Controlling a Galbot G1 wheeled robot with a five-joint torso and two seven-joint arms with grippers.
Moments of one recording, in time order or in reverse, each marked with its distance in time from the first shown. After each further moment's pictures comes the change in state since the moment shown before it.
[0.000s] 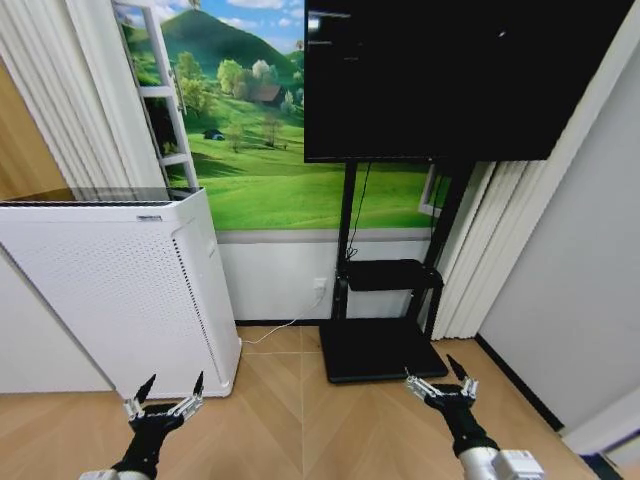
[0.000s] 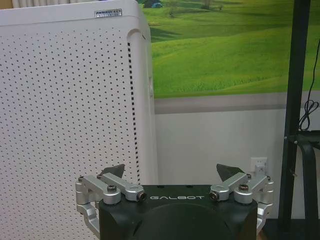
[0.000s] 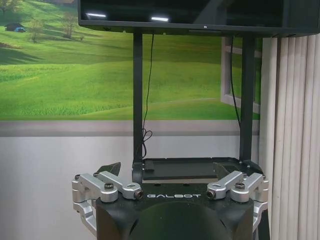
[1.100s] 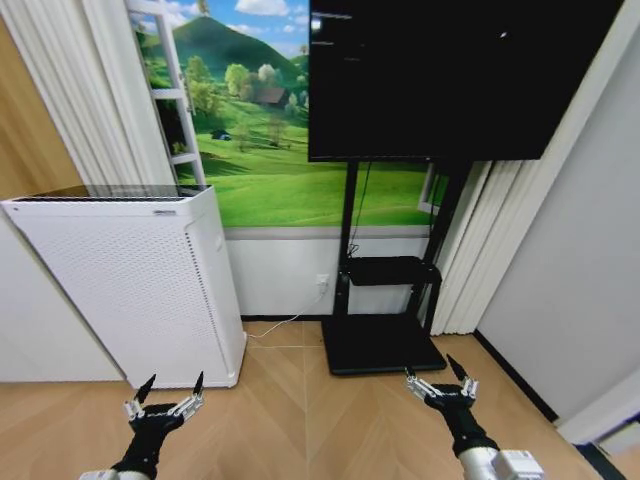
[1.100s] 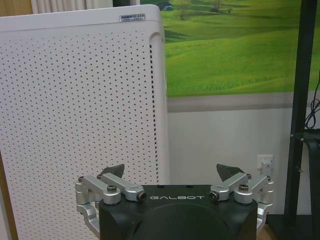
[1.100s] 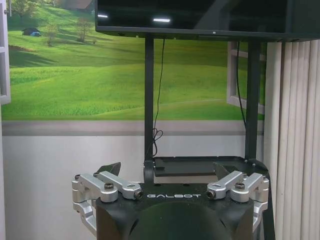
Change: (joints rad) left arm 0.000 0.000 0.000 0.000 0.000 0.000 0.000; right arm 0.000 0.000 0.000 0.000 0.000 0.000 0.000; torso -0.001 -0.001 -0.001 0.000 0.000
